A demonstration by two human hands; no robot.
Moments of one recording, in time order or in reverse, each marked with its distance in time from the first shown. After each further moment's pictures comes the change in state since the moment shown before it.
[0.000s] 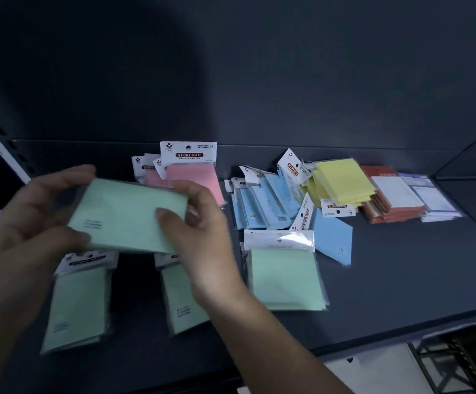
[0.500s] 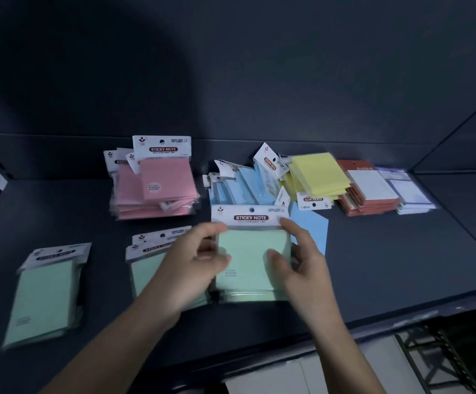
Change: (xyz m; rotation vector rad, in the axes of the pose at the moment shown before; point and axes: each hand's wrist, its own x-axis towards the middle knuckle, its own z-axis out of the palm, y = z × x) left_hand -0.036 -0.037 0.146 0.168 -0.304 -0.371; right_hand -0.047 0.016 -0.161 -0.510 0.228 -0.023
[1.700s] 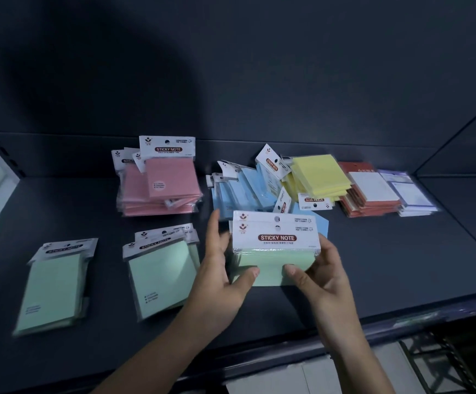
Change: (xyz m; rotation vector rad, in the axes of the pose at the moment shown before) left_hand -0.012 -0.024 0.040 -0.041 0.022 0.270; right_hand -0.018 0.017 -0.025 0.544 -0.057 0.048
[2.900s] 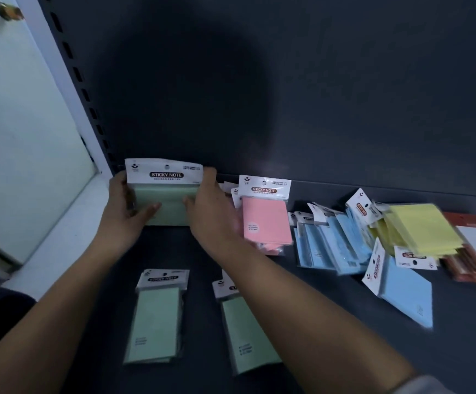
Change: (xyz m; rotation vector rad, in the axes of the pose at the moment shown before) left_hand 0.070 -0.007 -0.266 0.347 0.577 0.068; right_hand 0.128 0.022 0.285 -1.034 -0.282 -0.333
